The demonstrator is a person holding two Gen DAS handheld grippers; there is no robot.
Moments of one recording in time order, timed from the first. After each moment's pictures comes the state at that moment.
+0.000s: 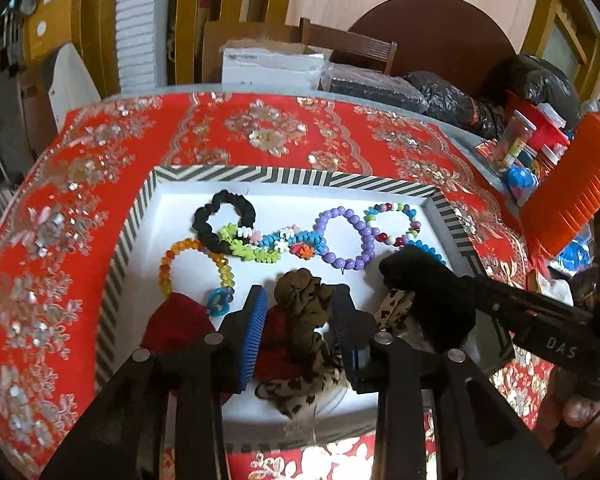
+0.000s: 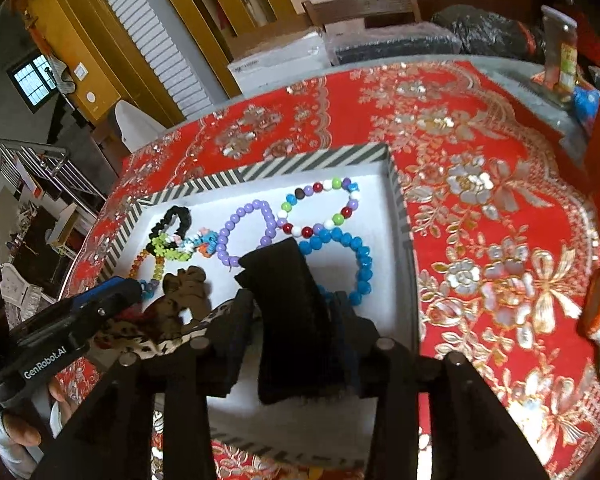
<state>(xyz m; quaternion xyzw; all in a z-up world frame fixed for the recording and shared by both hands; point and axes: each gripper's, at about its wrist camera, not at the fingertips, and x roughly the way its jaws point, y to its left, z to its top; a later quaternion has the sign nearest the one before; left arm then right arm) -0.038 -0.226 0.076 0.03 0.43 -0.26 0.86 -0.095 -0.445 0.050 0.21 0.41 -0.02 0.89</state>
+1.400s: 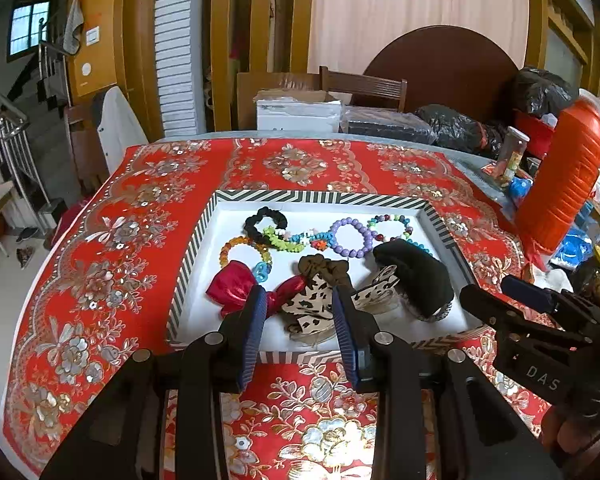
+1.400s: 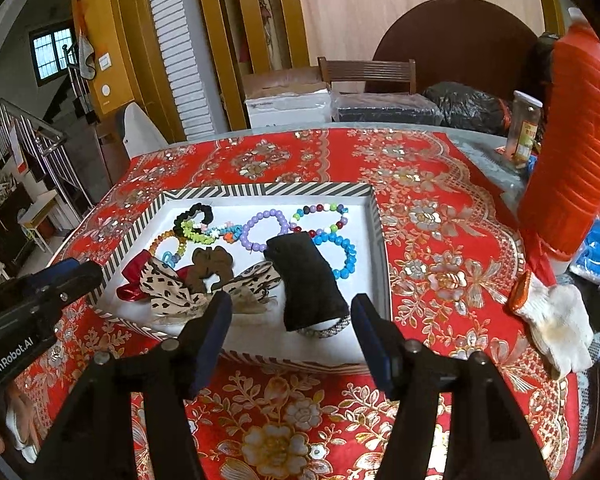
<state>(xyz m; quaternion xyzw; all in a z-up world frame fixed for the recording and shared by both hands) -0.129 -0.193 0.117 0.05 0.35 -0.20 0.91 -0.176 -0.388 0.091 0.11 0.36 -0.08 0.92</state>
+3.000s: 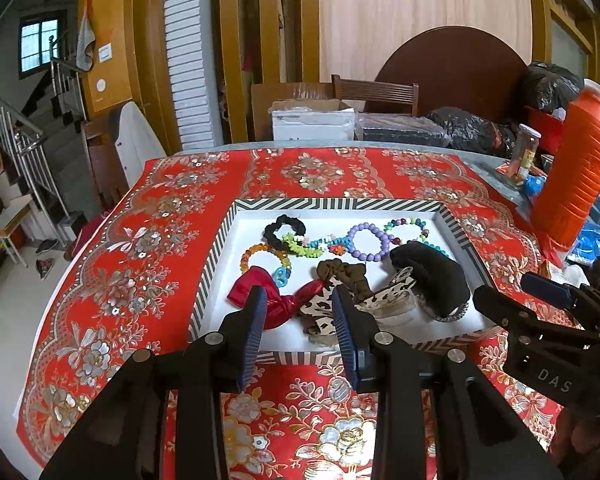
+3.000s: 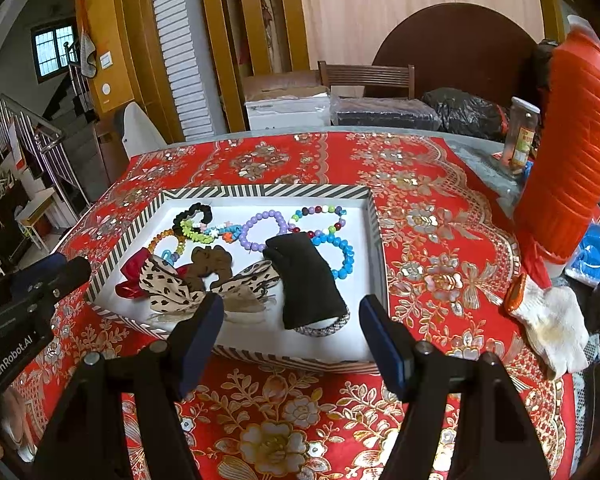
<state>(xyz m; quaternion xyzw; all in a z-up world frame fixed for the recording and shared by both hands) -0.137 -0.191 0.120 0.07 0.33 -0.17 0.92 -0.180 -0.382 0.093 0.10 0.35 -0.08 0.93</state>
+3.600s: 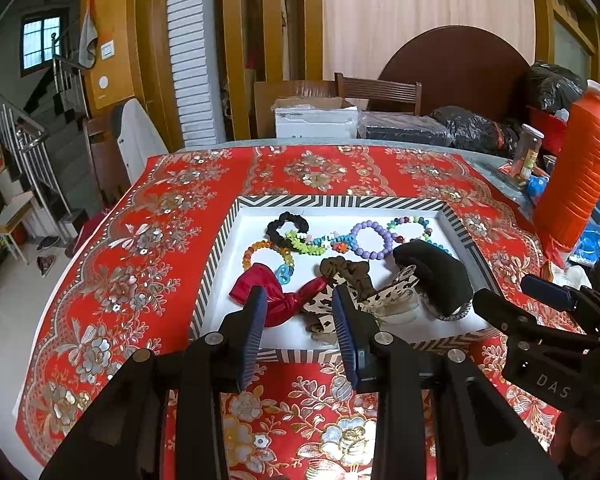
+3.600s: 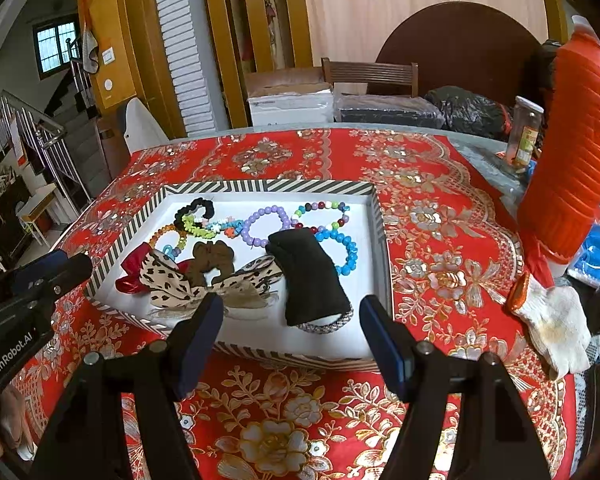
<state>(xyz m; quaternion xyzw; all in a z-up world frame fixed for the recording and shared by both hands) -0.137 -0.190 0.116 0.07 0.33 -0.17 0.92 -0.179 -0.382 0.091 0.09 0.36 -0.07 0.93</state>
